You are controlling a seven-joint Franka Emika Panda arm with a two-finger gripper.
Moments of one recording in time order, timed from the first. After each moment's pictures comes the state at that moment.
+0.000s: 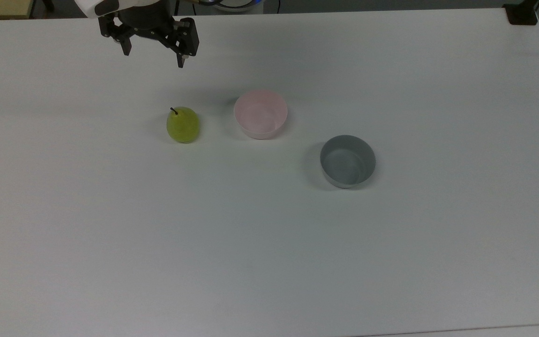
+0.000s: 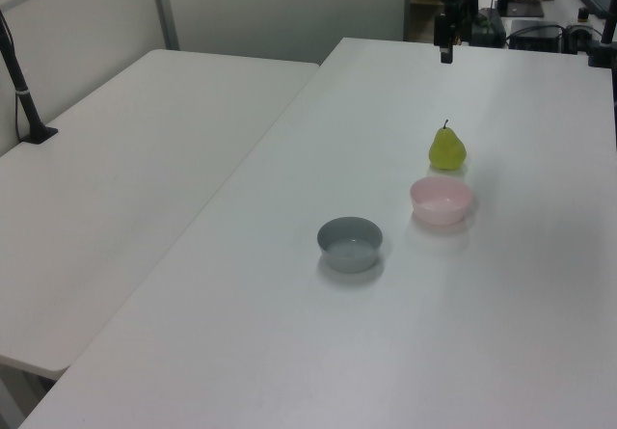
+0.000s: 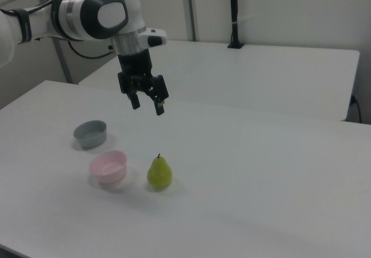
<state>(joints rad) -0.02 0.12 -0.07 -1.62 -0.11 1.70 0.07</state>
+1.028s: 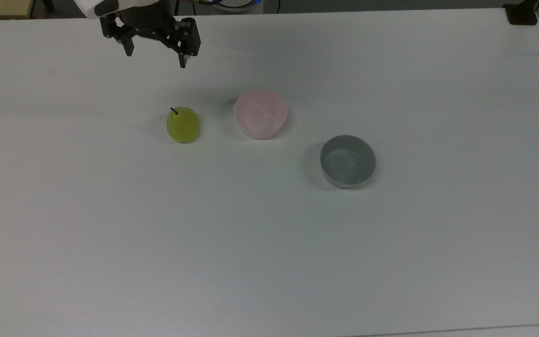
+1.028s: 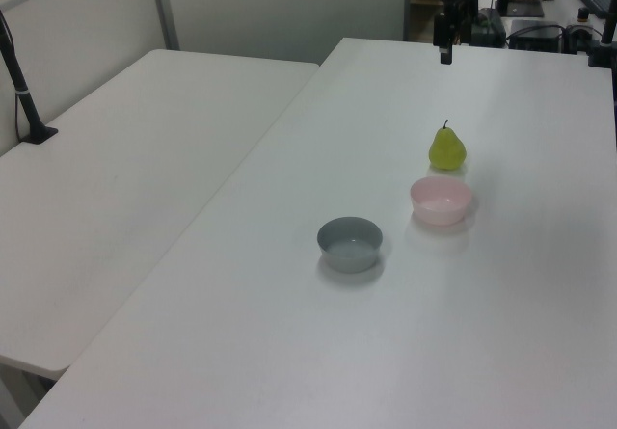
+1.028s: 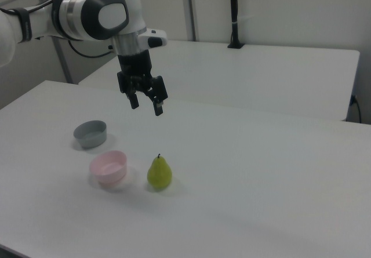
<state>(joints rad) -0.02 0.12 -0.08 -1.62 -0.08 1.70 0.07</state>
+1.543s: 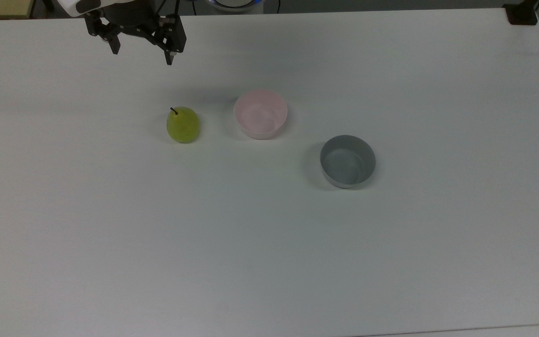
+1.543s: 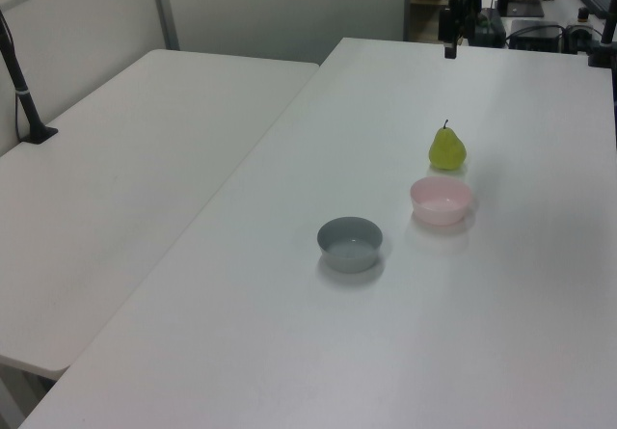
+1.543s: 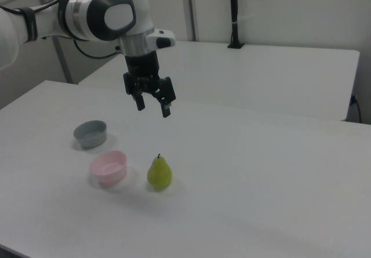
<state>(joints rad) -0.06 0.12 -0.08 -1.62 -0.08 1.70 0.01</state>
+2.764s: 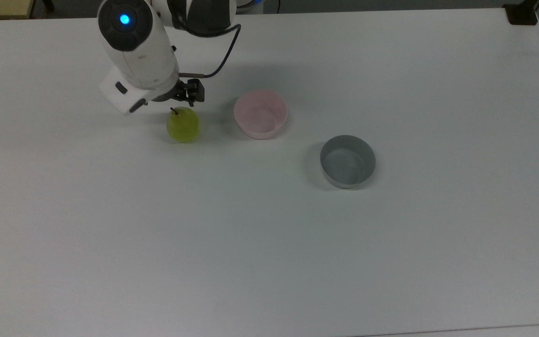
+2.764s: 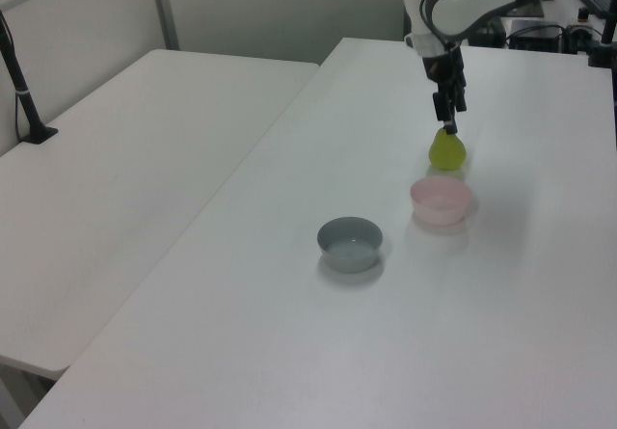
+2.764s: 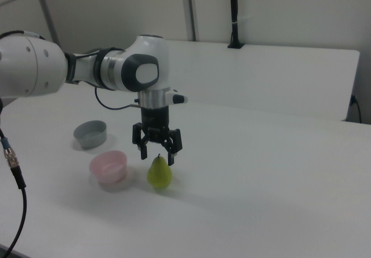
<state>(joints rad) -0.05 0.35 -0.07 -1.69 -0.09 1.75 -0.13</state>
